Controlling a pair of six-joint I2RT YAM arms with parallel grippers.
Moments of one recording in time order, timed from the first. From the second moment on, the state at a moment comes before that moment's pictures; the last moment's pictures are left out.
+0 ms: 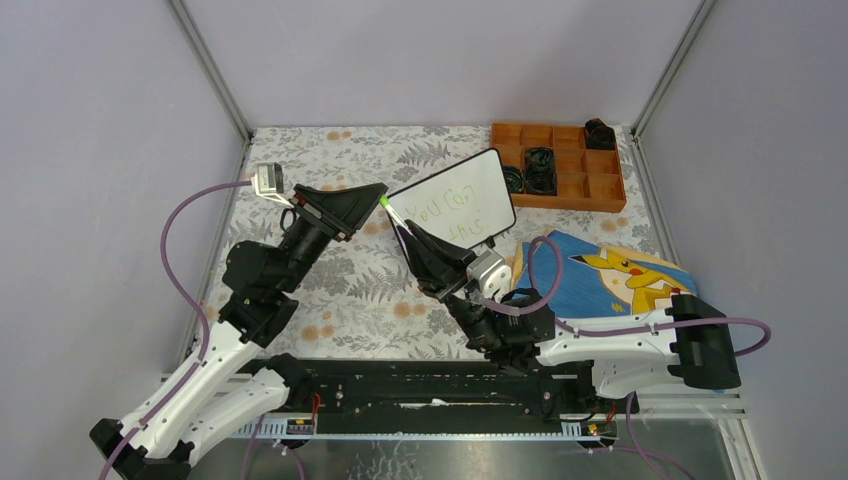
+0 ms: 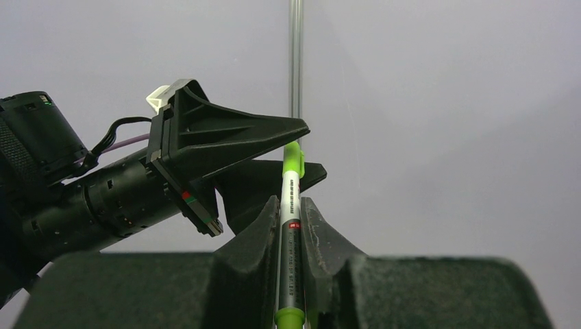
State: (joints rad) left arm -0.63 0.72 0.78 0.39 0.06 -1.16; right arm 1.44 1.30 0.82 1.26 0.55 -0.49
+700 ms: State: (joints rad) left arm -0.63 0.73 0.76 0.41 0.07 -1.23; right arm 1.45 1.34 0.83 1.30 0.58 -0.52
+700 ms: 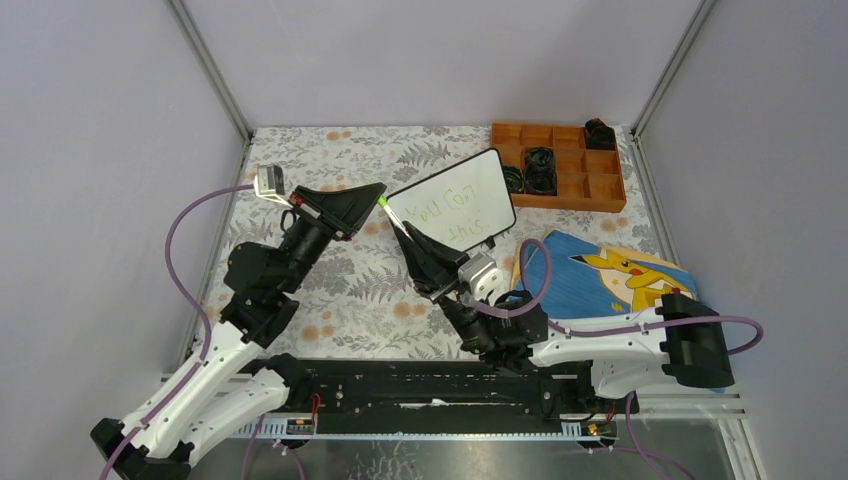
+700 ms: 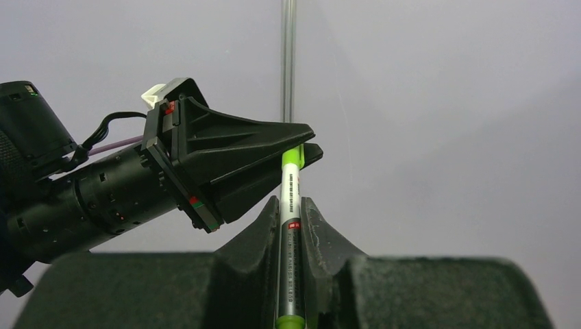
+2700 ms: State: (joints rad) left arm -0.87 0.66 0.68 0.37 -0.12 -1.20; right arm 1.40 1.31 0.82 1.18 0.54 -0.43
